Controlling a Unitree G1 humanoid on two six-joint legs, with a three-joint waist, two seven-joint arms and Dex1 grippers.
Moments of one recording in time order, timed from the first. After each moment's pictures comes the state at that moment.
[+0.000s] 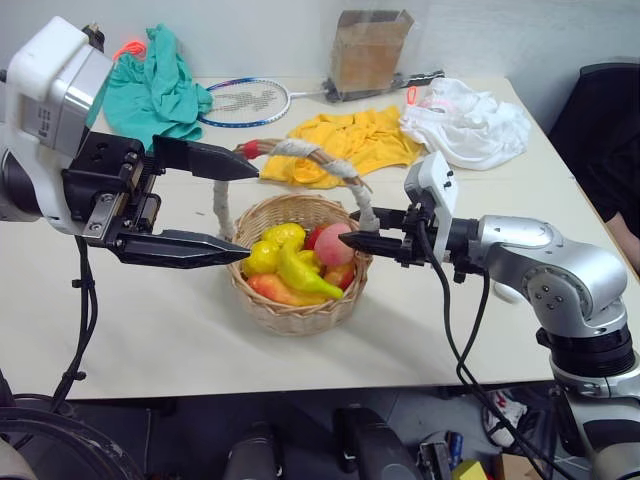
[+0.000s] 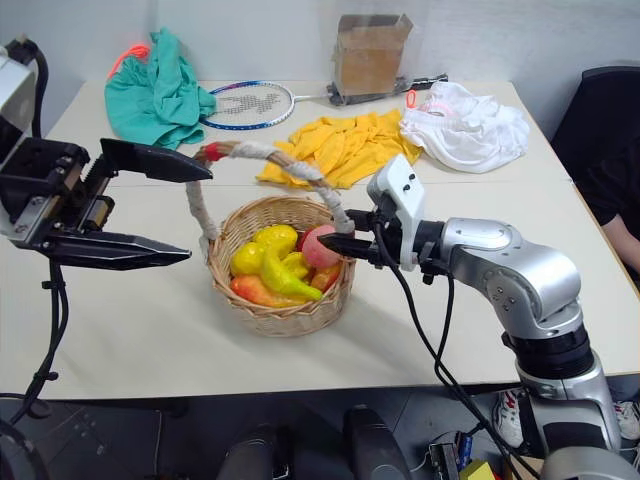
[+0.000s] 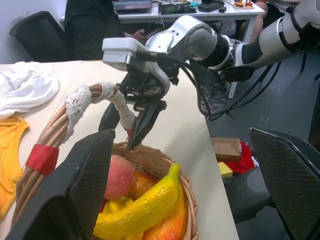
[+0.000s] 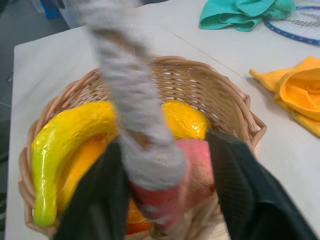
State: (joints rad) left arm -0.81 1.13 0.22 -0.31 -1.03 0.92 -1.17; right arm -0.68 -0.63 0.08 -0.35 0.74 0.87 0.67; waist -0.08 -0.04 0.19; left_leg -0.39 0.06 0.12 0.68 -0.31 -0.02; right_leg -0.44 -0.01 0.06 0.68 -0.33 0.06
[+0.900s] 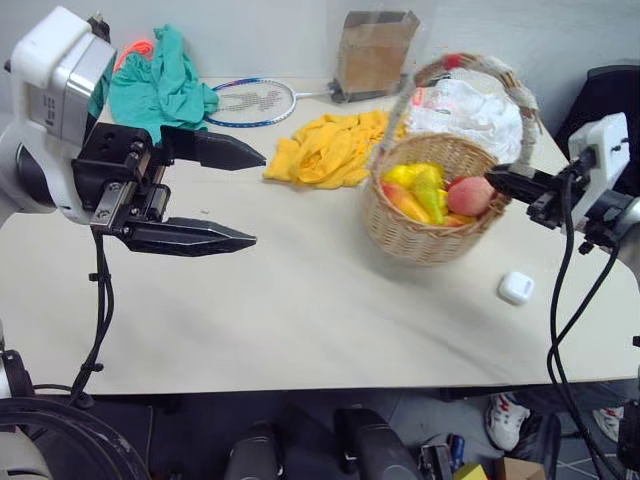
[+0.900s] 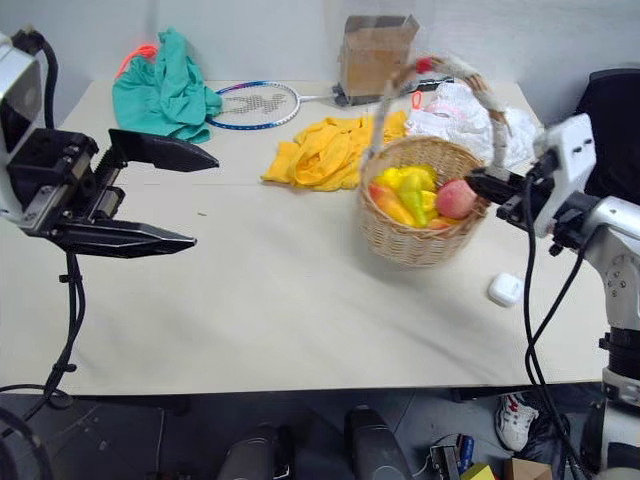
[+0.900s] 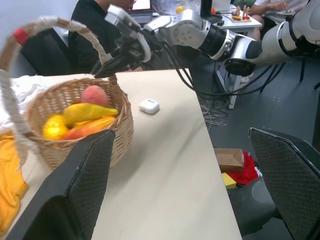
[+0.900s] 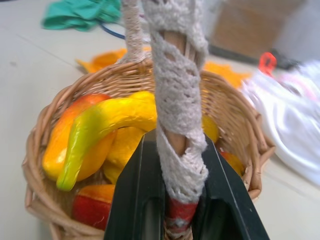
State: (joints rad) left arm -0.86 1.06 0.19 -0.25 -1.00 0.89 -1.20; right arm -0.54 -0.88 -0.29 0.09 0.54 0.58 0.81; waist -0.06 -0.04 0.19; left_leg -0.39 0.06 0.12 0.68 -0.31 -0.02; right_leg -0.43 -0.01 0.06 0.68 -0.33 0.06
